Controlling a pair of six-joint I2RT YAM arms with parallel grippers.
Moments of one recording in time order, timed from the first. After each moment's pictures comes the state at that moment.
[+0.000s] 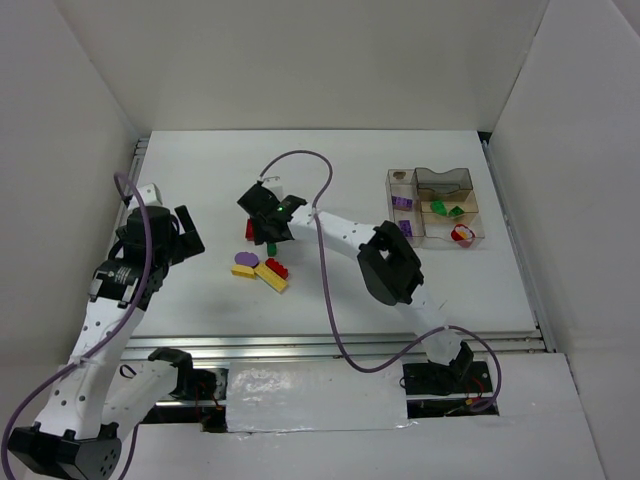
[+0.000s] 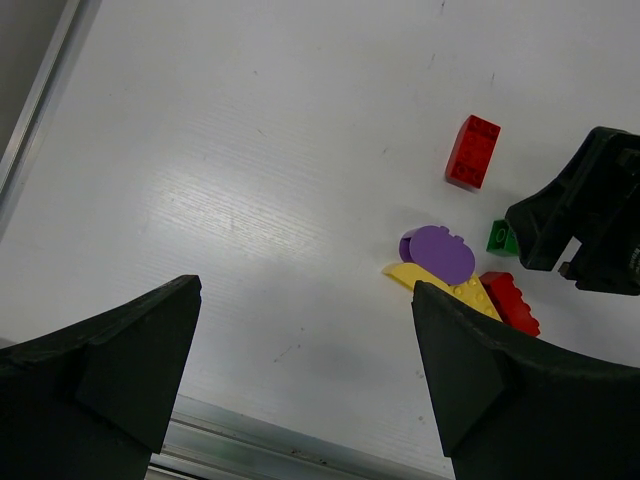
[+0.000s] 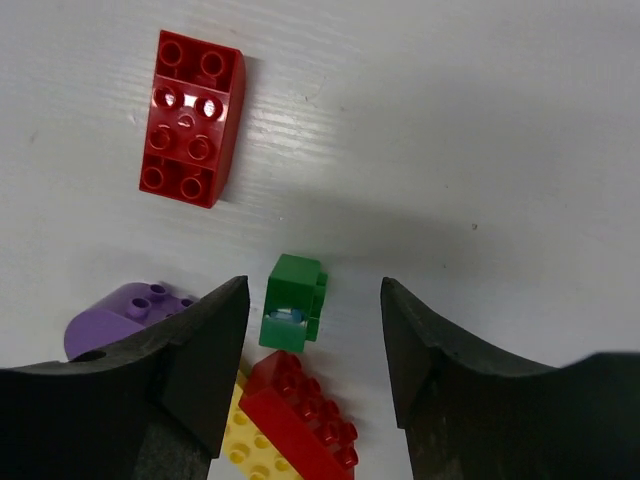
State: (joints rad) left arm -0.17 0.83 0.97 -0.80 -0.37 -0.43; right arm 0.91 2.32 2.01 -0.67 0.37 0.60
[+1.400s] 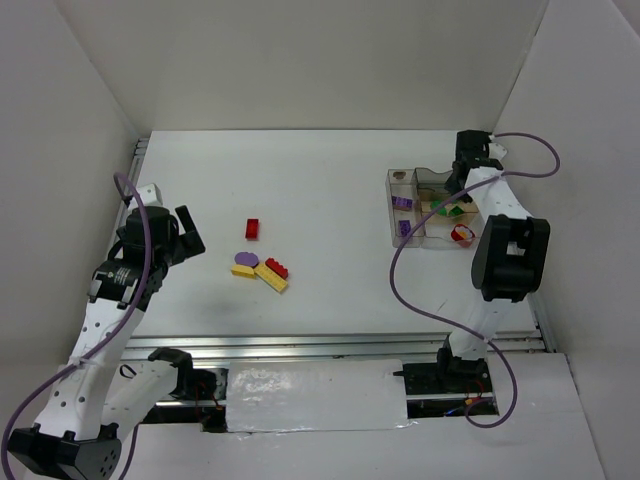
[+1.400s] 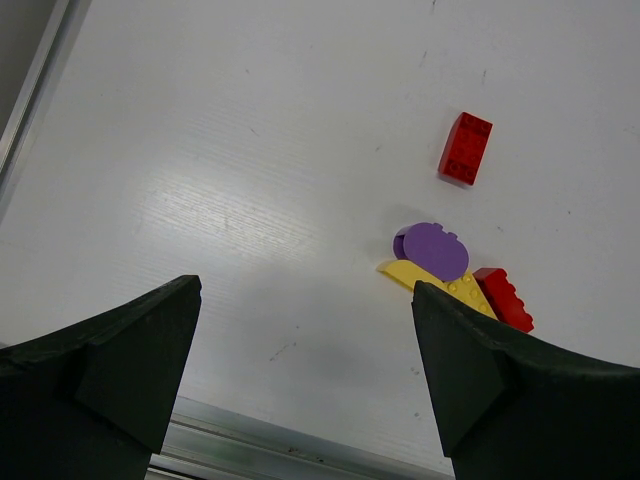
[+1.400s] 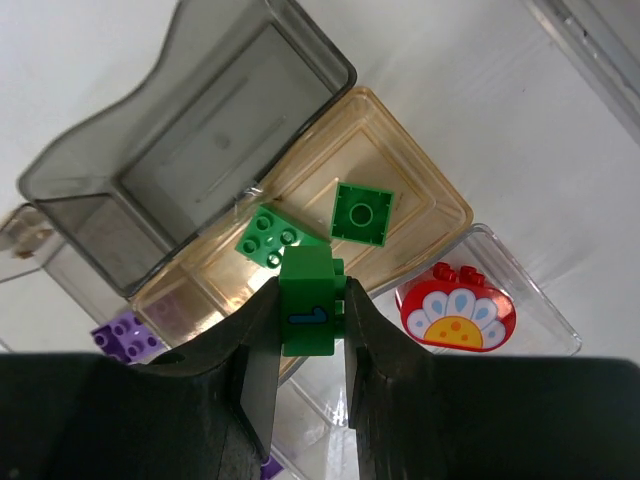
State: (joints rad) left arm -0.17 0.82 0.97 -0.80 -0.35 -0.43; right arm -0.11 1.84 1.49 -0.55 0.36 0.57
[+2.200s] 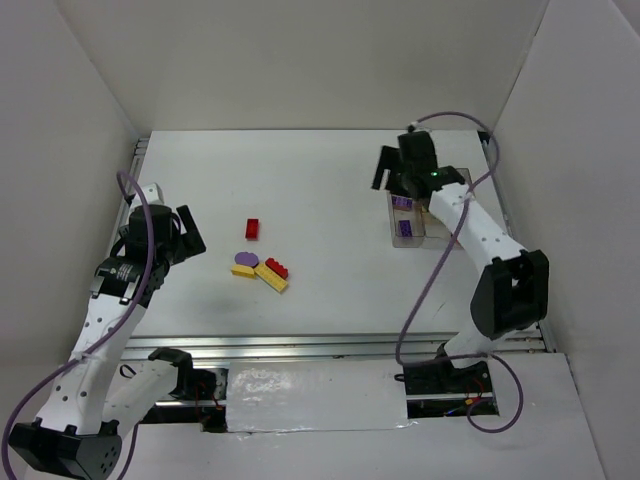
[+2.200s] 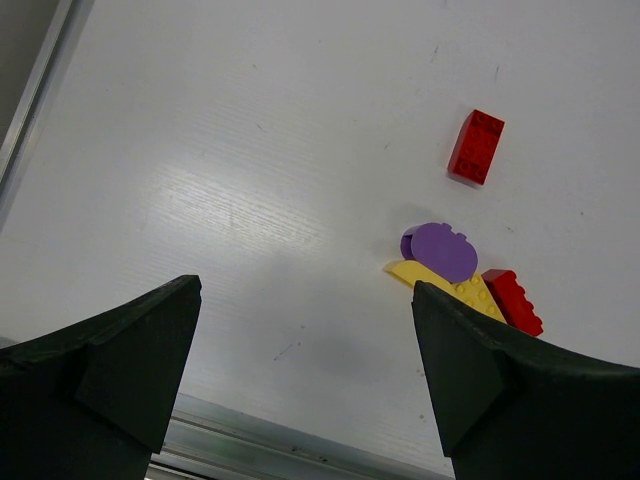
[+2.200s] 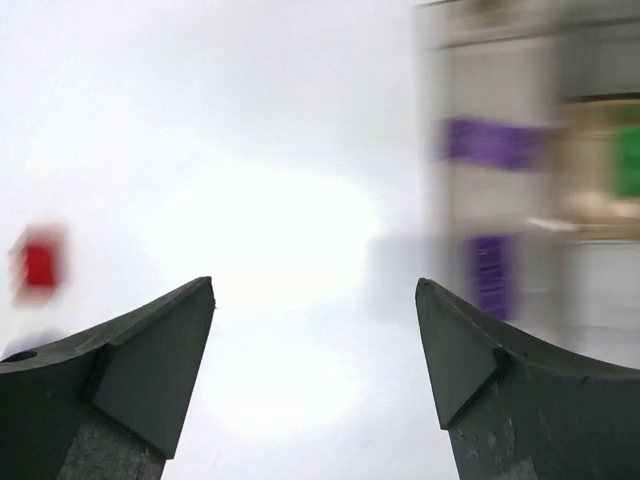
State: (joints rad) left arm -0.17 0.85 0.97 -0.80 -0.35 -0.43; right arm 0.22 1.61 1.40 -0.52 0.19 0.44
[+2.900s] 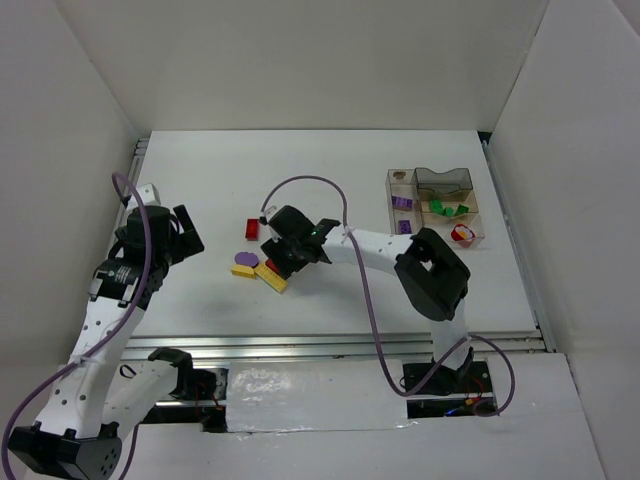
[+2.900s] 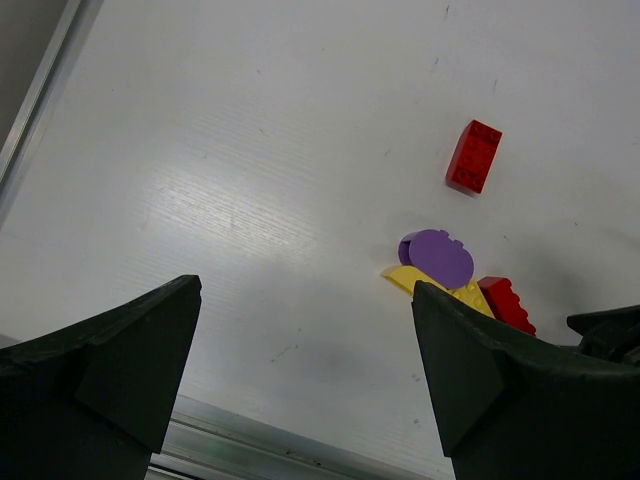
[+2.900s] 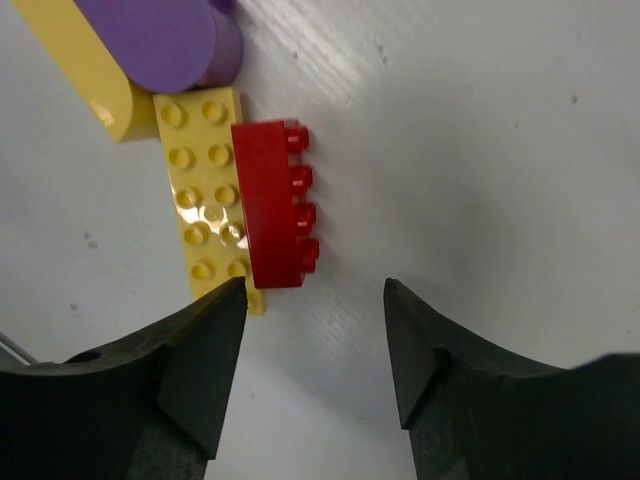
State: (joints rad) left arm -0.16 0.83 0.97 -0.80 -0.38 -0.45; right arm 0.92 1.95 1.38 -0.40 0.02 0.17
